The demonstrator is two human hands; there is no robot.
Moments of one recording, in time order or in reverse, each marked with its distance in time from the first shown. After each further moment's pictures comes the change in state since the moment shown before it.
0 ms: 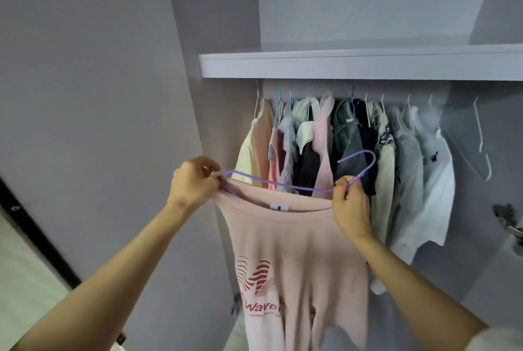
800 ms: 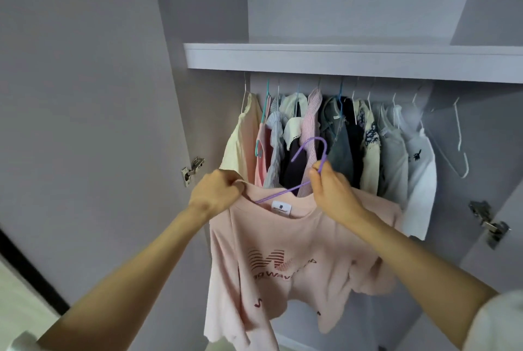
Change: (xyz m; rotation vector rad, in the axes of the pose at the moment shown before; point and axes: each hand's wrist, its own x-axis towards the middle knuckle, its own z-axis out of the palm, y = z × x) left_hand -0.008 0.013 0.049 0.140 -0.317 0.092; right_hand 0.020 -0.021 -0.015 -0.291 -0.395 -0.349
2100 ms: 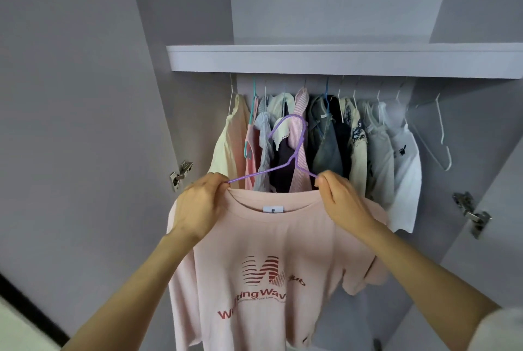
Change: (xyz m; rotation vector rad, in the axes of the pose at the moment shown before) left_hand -0.004 -0.033 0.019 0.200 0.372 0.379; right_hand -0.027 0.023 -0.017 -0.005 0.064 -0.052
